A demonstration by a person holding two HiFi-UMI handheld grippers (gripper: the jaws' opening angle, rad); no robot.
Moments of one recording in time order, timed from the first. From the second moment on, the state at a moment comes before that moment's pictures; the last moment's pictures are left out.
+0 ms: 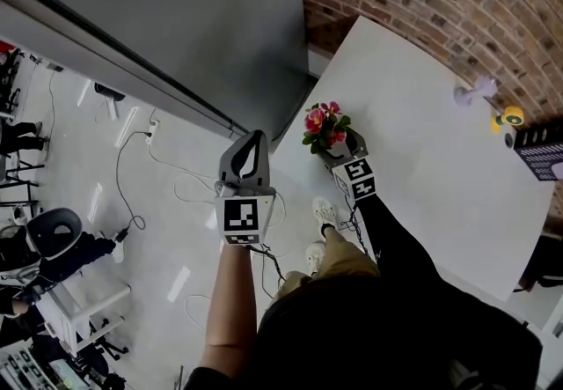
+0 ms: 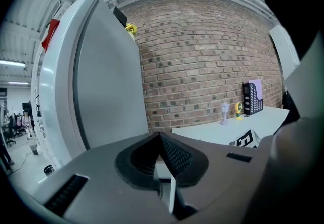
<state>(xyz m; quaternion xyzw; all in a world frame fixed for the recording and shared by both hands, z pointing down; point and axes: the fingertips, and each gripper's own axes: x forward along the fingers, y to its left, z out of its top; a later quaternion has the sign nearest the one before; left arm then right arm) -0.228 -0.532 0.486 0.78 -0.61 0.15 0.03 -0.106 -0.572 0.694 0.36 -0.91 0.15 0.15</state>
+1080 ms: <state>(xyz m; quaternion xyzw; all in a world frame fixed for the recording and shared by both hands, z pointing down) -0.209 -0.505 0.472 0.79 -0.60 0.13 0.02 -0.071 -0.533 0.681 0.41 -0.89 0.16 0.14</state>
